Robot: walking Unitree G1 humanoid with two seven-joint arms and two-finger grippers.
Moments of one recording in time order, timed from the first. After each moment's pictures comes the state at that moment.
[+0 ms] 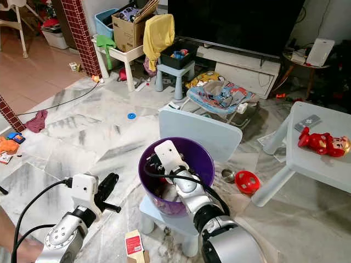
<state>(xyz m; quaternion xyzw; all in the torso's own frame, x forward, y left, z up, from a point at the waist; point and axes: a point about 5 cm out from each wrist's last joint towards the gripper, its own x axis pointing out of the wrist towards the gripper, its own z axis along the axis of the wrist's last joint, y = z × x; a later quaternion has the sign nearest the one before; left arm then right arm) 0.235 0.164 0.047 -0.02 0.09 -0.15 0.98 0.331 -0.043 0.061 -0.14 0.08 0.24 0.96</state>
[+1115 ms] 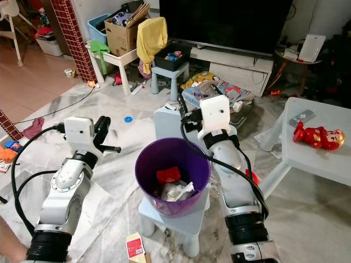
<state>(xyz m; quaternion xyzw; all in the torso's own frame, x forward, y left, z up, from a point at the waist) 0.312 0.164 0.142 0.00 -0.05 -0.05 1.00 0.329 -0.113 0.192 -0.06 -0.17 0.13 0.97</state>
